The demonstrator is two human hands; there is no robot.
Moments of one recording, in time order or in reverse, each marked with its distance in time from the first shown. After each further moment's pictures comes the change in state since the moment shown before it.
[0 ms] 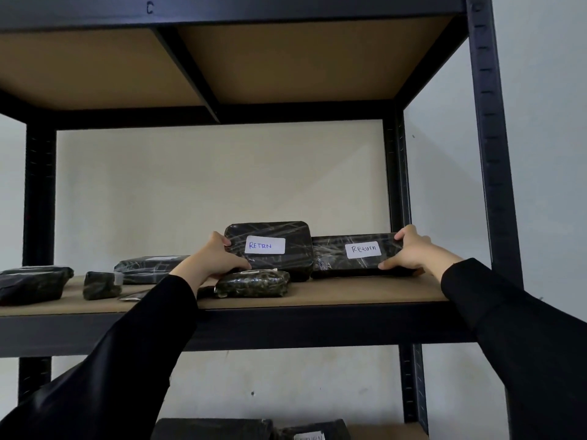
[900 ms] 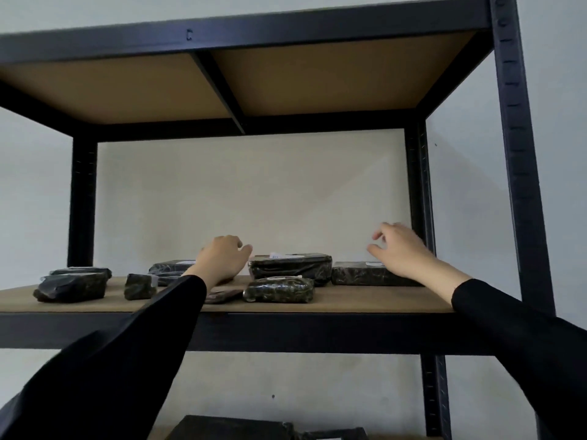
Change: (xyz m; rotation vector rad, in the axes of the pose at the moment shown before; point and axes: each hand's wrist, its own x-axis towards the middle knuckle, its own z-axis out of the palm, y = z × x) left_hand -0.006 -0.009 -0.033 0.442 0.214 0.186; right_hand -0.036 -0.054 0.020 -0.188 0.141 -0.452
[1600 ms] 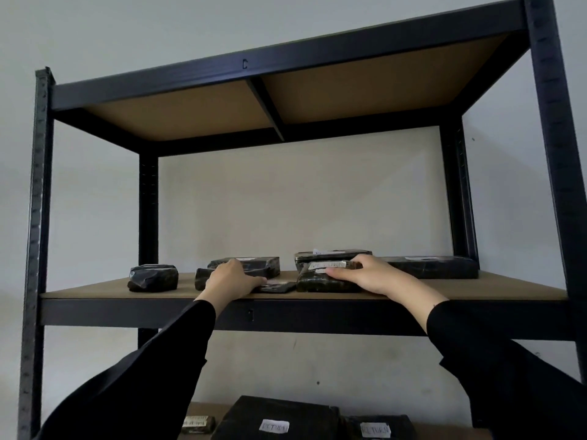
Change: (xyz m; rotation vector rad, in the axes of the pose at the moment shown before) left_hand -0.062 -0.072 -0.046 0.074 -0.021 -0.294; right_hand -0.040 -0.111 0.055 0.453 -0.392 0.044
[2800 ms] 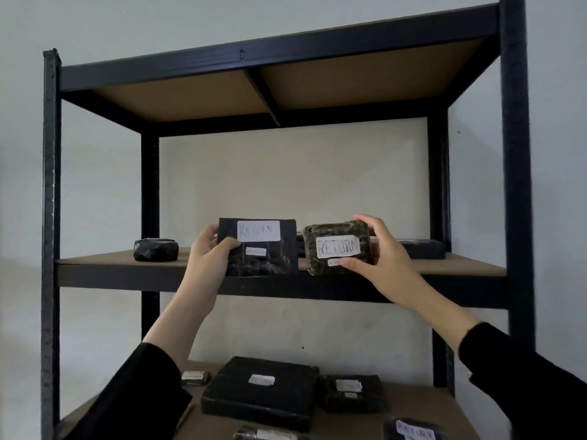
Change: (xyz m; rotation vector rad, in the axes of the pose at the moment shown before) left_hand -0.141 0.040 -0.031 -1.234 0.082 0.095; right_hand -0.106 0.025 -0.038 0.156 0.291 -0.452
